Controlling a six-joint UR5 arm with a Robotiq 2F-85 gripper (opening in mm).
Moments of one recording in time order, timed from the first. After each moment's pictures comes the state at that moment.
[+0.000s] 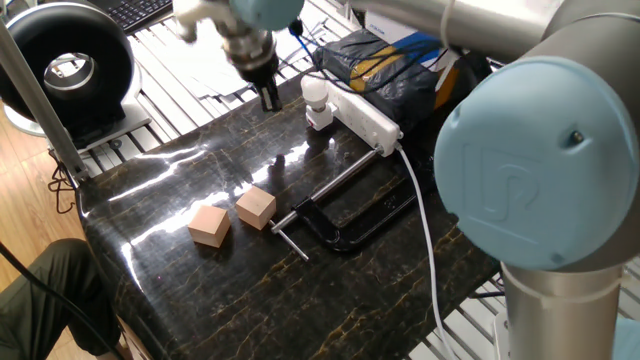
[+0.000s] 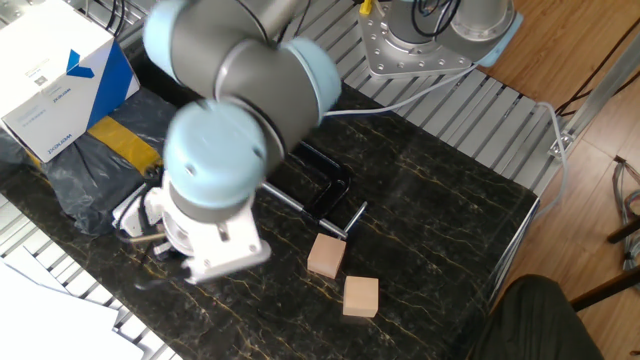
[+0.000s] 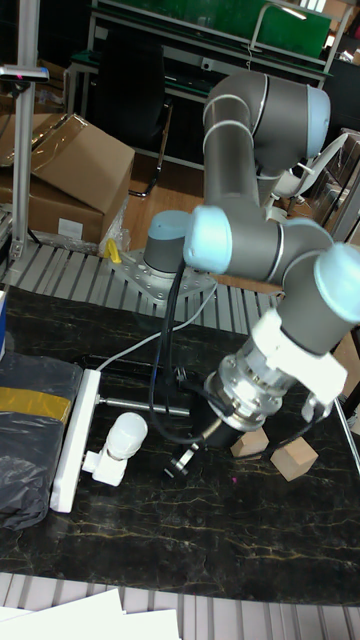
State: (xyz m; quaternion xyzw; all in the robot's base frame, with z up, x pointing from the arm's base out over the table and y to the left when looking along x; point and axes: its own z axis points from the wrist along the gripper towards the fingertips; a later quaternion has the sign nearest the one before) arm 0.671 0.022 0.054 0.51 -0.85 0.15 0.07
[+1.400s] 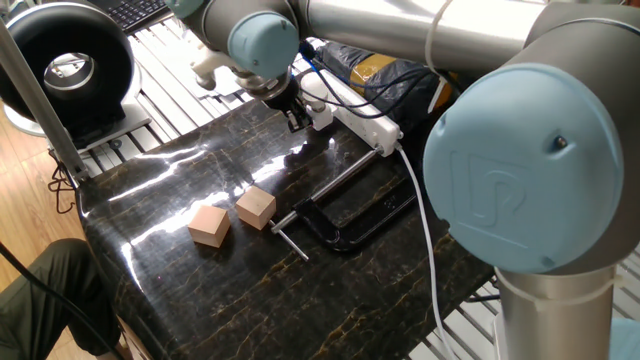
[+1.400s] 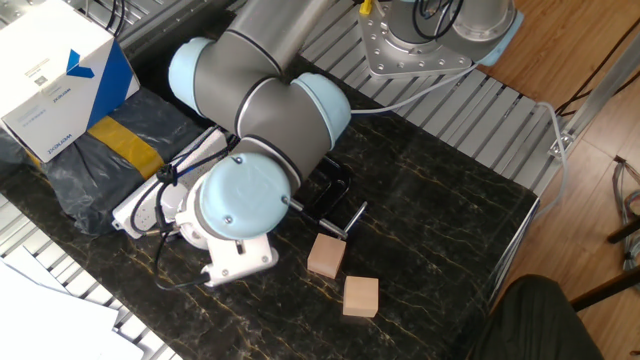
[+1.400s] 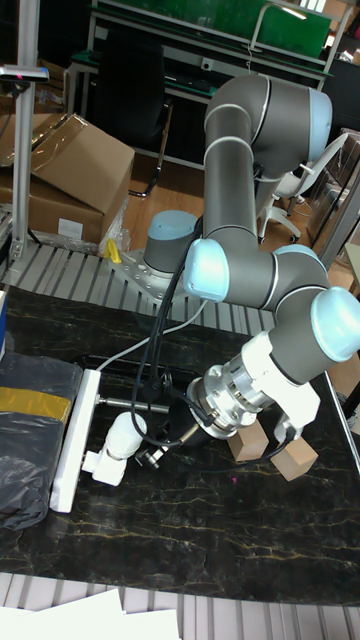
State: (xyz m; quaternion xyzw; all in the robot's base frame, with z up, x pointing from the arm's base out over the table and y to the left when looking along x) arm 0.641 -0.024 0.033 0.49 -0.84 0.20 0.14
